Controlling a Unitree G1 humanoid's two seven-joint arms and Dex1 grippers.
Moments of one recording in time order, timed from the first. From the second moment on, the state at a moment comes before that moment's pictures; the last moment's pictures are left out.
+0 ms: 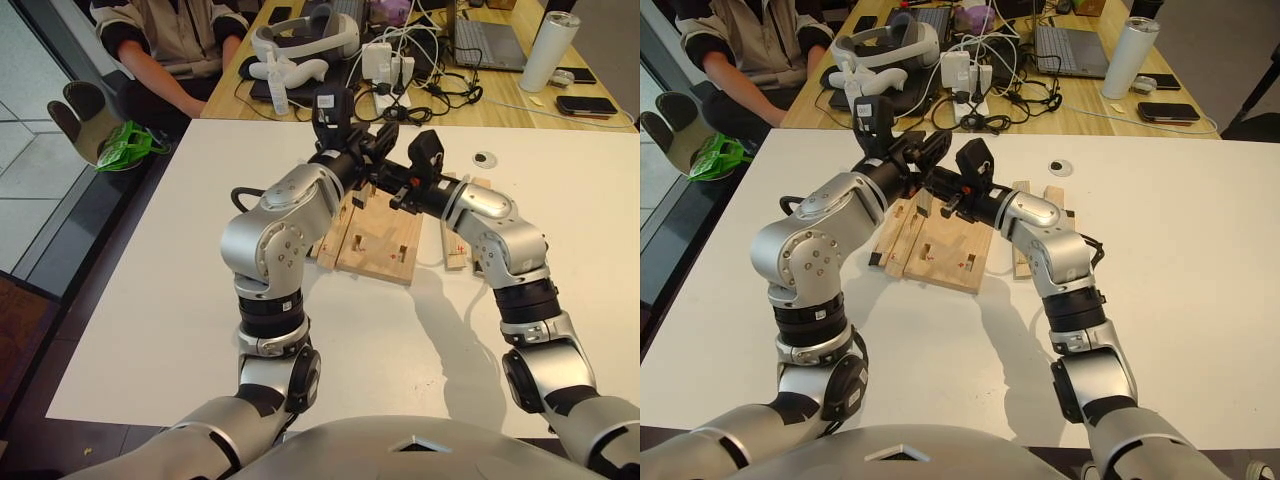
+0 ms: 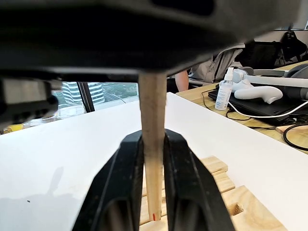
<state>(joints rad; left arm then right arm) -0.59 -0.14 0.08 -0.35 -0.38 1.08 -0.03 -0.55 -0.20 0.16 0.13 0.32 0.42 0.67</state>
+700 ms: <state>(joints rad) -0.59 -0.14 0.16 -0.32 -0.54 1.10 0.06 -0.57 -0.15 0.13 0.19 0.27 0.38 0.60</state>
